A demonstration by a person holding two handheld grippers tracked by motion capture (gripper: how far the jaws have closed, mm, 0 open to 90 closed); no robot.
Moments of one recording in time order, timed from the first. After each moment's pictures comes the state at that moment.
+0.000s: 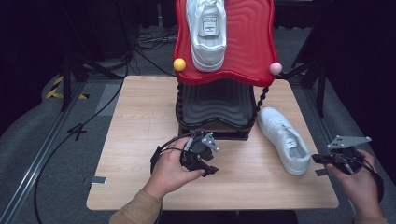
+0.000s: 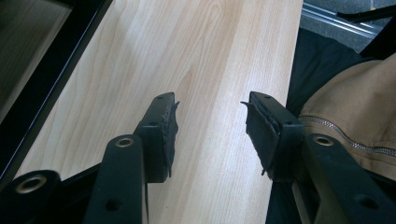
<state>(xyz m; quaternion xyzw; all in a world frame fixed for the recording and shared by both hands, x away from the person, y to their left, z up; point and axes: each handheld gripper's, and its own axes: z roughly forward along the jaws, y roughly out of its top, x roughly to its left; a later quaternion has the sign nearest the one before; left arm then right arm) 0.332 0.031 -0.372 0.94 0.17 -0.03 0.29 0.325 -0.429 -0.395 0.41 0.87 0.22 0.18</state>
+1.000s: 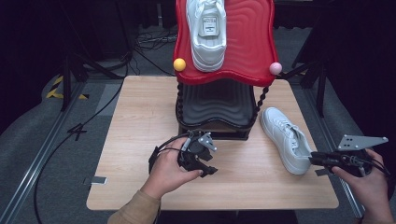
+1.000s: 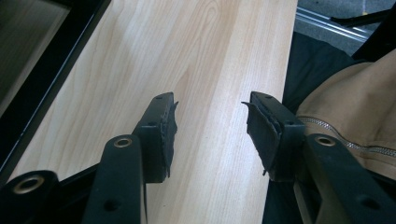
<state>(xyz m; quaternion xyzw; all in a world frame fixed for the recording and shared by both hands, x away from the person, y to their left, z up) 0.331 0.038 -0.373 0.94 0.17 -0.04 0.30 0.314 -0.412 -0.369 0.32 0.88 0.34 0.11</state>
